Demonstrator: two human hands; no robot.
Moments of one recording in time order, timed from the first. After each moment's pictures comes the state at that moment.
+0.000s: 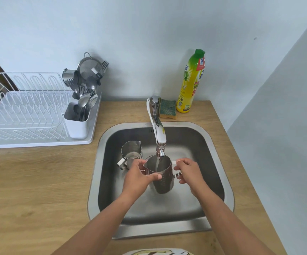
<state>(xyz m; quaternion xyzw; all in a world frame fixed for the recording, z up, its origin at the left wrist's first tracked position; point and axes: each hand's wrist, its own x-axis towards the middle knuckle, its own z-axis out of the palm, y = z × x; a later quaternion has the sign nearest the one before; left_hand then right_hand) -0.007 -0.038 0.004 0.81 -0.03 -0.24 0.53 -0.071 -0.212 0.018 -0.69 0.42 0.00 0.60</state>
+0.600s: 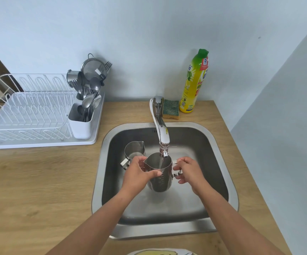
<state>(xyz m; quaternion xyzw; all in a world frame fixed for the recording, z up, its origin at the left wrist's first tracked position) 0.005 -0.030 0.016 0.81 -0.05 -0.23 0.53 -0.063 -0.210 0.019 -0.68 0.40 0.02 0.61</state>
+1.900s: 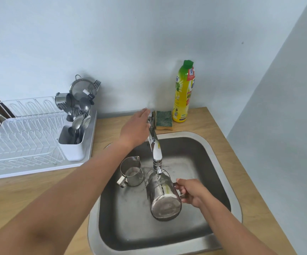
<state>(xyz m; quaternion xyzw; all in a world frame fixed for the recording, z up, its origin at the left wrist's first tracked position) 0.147 -0.117 0.112 0.91 -0.36 -0.02 0.18 -0.064 -0.229 -0.008 -0.54 0.49 0.11 0.68</state>
